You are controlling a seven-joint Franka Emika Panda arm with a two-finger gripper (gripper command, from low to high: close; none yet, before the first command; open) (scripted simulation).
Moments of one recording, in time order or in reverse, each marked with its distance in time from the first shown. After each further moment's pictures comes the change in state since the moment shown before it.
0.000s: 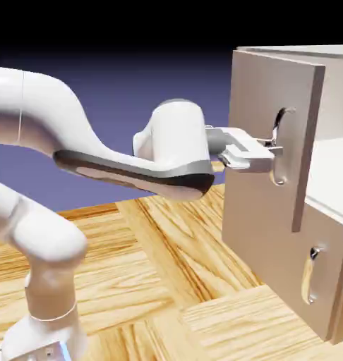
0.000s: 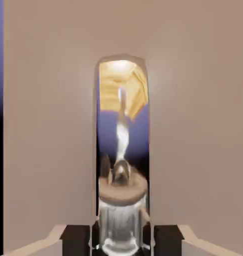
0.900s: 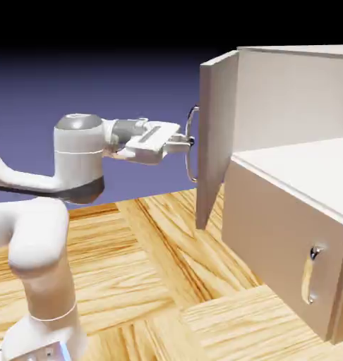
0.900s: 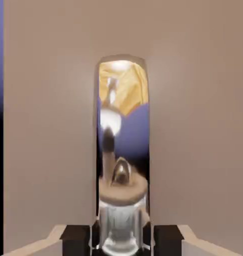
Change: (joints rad) arm -0.516 -0.595 0.704 -0.495 1.138 -0.142 -0.637
